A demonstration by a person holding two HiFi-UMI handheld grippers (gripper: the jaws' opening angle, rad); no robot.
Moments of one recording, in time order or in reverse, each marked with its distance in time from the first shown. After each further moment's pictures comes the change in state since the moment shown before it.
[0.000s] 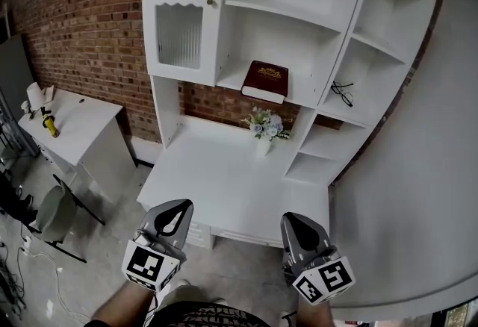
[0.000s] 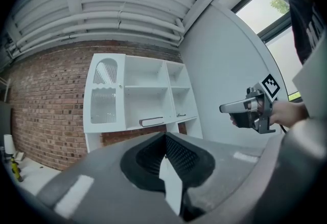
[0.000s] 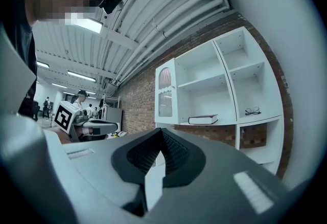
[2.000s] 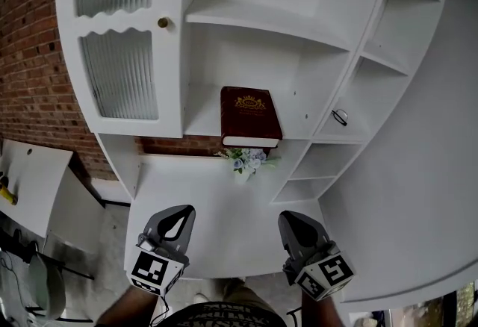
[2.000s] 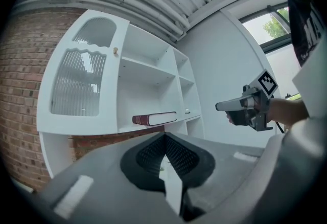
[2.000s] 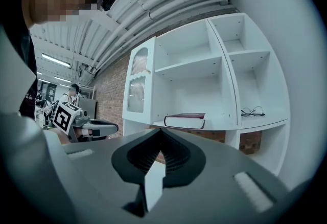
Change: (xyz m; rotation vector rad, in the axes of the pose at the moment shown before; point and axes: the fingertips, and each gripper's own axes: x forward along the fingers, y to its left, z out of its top) left arm 0.216 0.143 -0.033 -0.034 -0.065 -0.275; right arm 0.194 -0.104 -0.005 -0.012 0.058 -0.245
